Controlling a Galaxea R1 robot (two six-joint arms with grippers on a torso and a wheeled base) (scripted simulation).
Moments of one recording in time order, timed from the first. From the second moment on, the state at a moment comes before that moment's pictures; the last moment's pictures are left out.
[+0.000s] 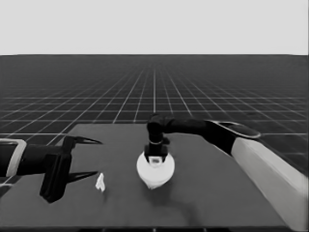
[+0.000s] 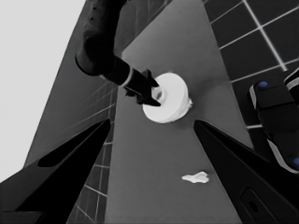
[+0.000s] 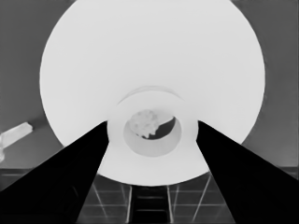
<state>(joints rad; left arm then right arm) -0.34 1.75 -0.42 0.31 0.68 0.35 0.03 3.05 -1.68 -0.16 -1.54 1.37</state>
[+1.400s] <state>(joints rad) -0.34 1.75 -0.42 0.31 0.68 0.35 -0.08 3.07 -1.75 -0.25 -1.51 1.48</state>
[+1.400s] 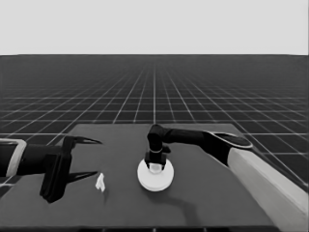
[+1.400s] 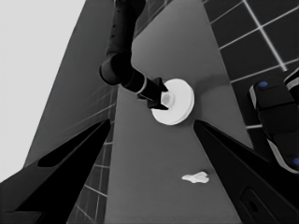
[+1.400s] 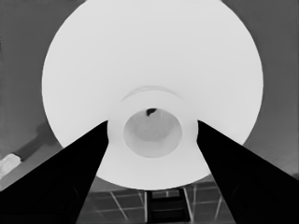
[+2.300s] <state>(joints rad) -0.34 1.75 -0.42 0.31 0.68 0.35 -0.08 3.07 -1.75 -0.25 -1.51 1.63</state>
